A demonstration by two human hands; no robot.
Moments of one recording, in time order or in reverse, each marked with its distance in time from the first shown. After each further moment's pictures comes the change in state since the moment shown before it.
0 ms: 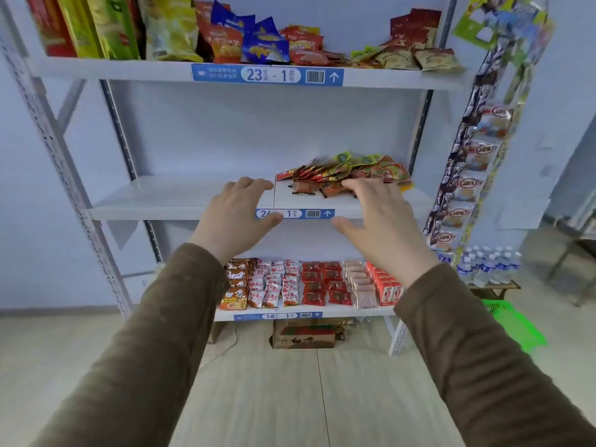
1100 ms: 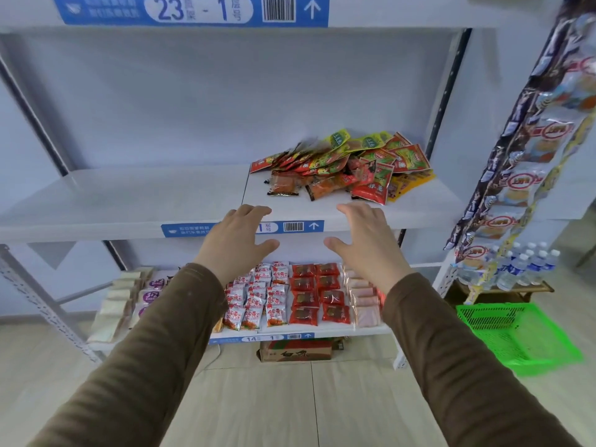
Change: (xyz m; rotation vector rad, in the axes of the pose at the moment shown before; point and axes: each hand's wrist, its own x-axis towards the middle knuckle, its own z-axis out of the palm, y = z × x) left_hand 0.216 -0.041 0.218 -0.012 -0.222 -0.108; right_hand 0.184 0.193 0.203 0.117 -0.216 0.139
